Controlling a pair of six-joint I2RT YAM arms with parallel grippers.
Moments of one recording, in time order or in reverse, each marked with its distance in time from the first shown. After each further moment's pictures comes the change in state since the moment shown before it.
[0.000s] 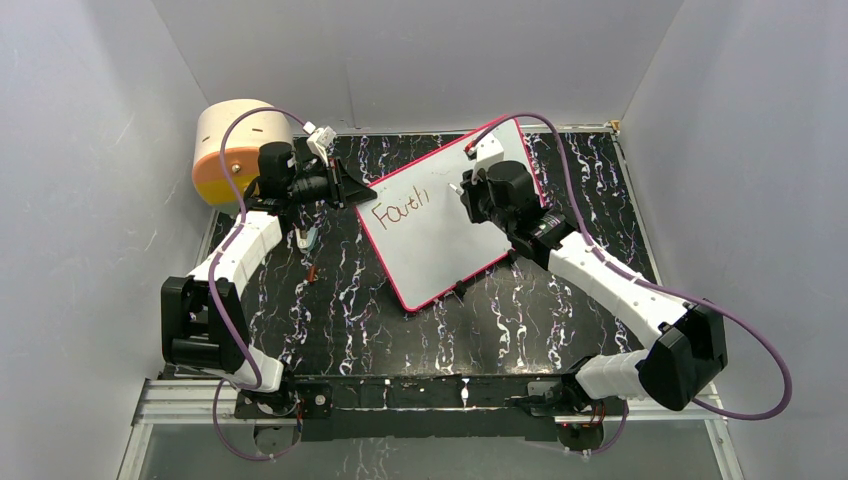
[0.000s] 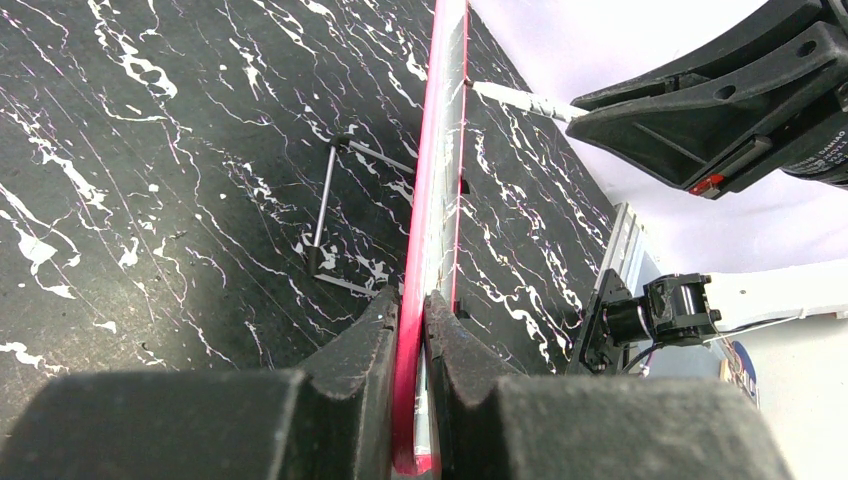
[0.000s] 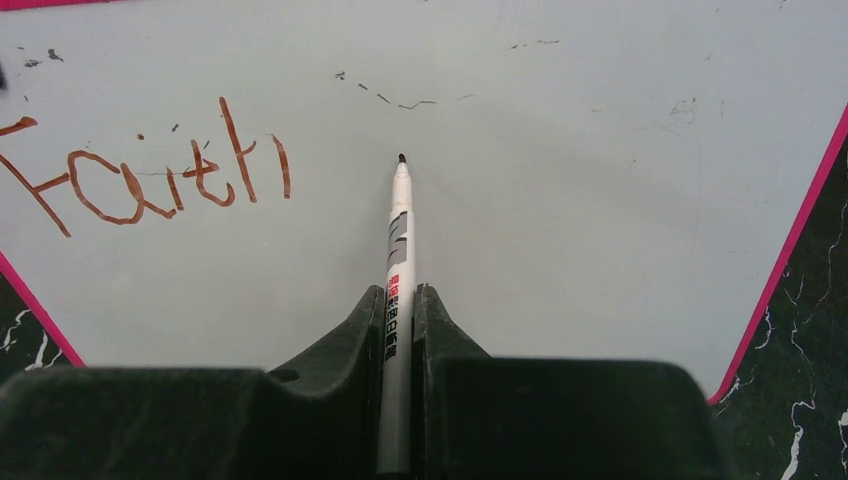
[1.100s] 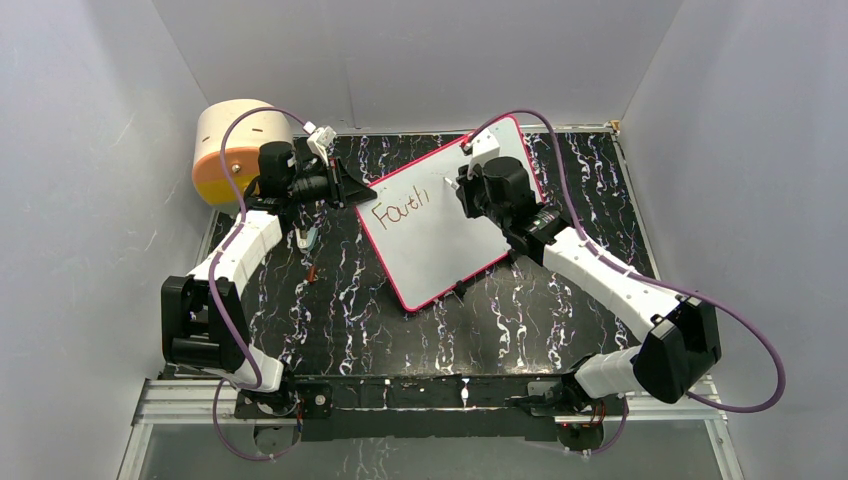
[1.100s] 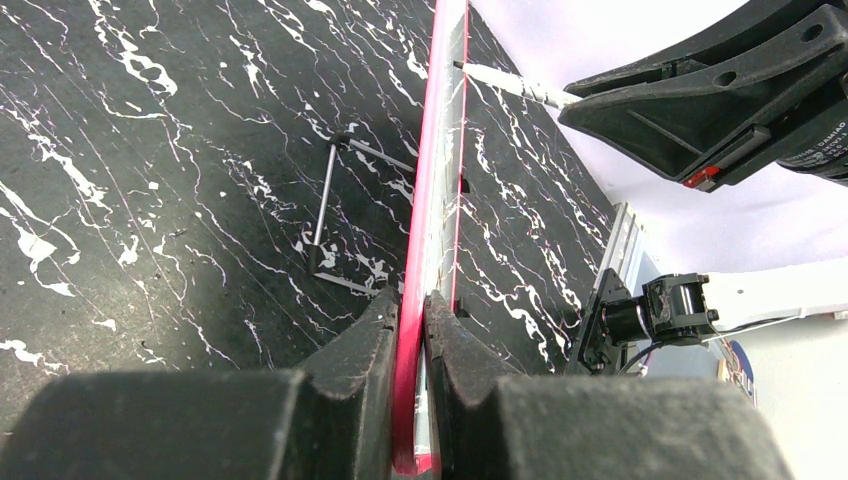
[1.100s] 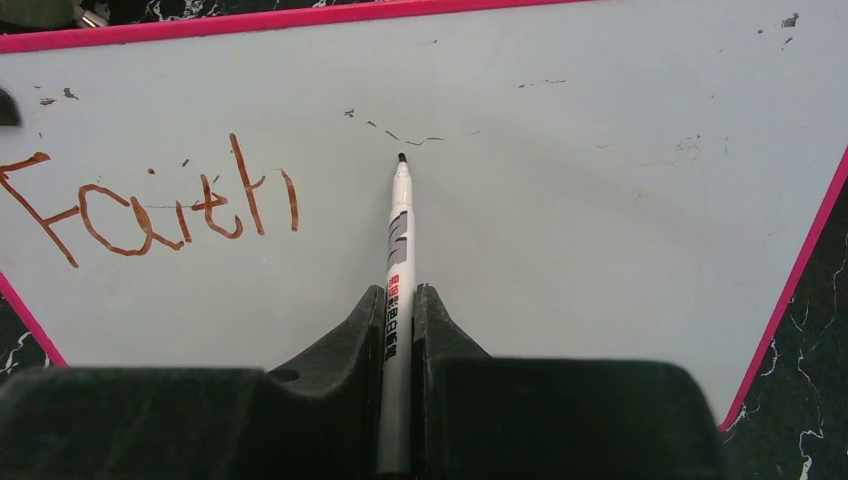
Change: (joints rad) left arm 0.000 0.004 0.006 -0.010 0.001 0.001; right arm 0.000 0.039 0.024 0.050 -0.004 -0.006
